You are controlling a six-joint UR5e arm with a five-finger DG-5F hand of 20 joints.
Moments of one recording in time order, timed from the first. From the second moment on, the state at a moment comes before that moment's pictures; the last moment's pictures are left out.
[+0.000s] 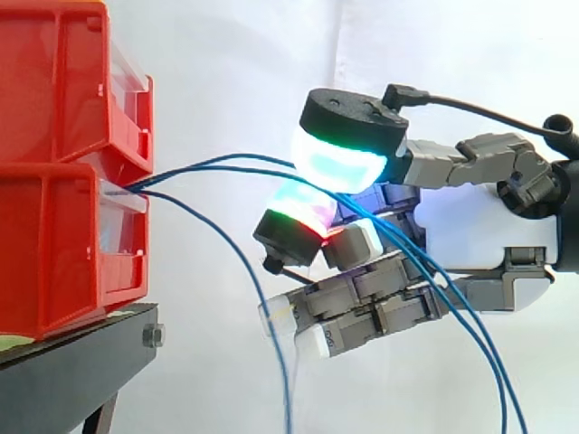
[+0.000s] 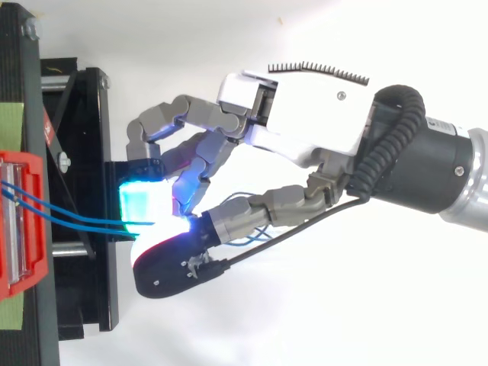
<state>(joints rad) 0.17 -2.28 -1.19 -2.80 -1.12 -0.08</state>
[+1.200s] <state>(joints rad) 0.17 -2.28 -1.19 -2.80 -1.12 -0.08</state>
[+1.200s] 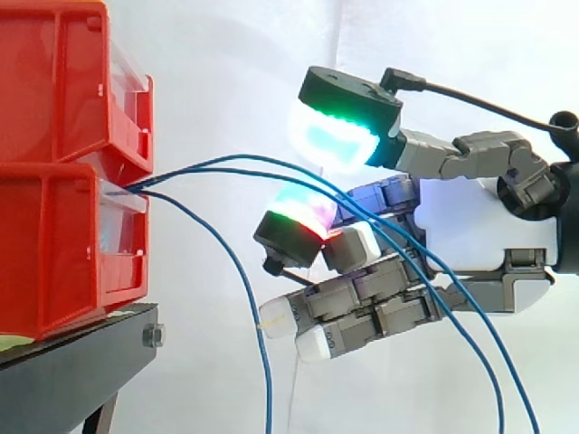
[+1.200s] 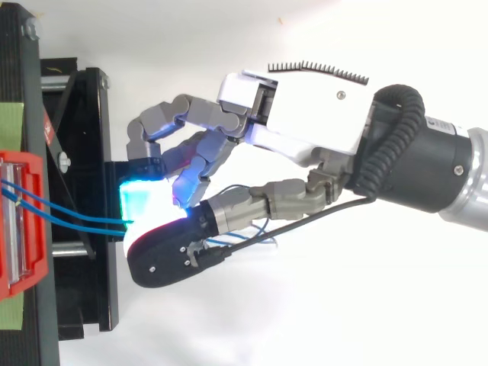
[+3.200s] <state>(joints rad) 0.18 -2.27 -1.18 -2.81 -1.12 -0.08</state>
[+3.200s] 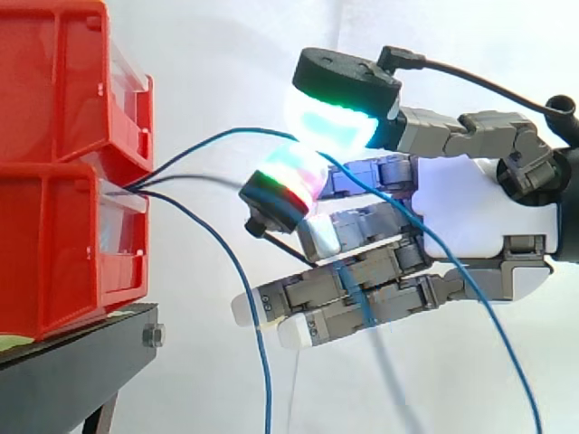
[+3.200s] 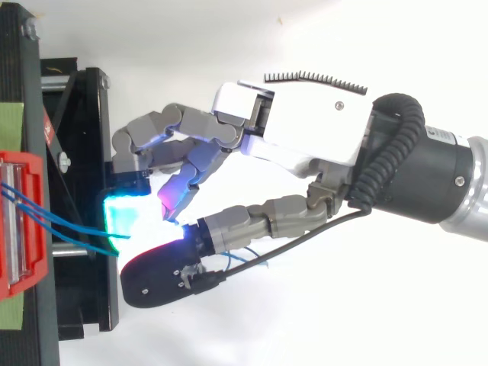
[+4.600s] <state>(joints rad) 0.18 -2.28 -1.18 -2.80 -1.12 -0.10</state>
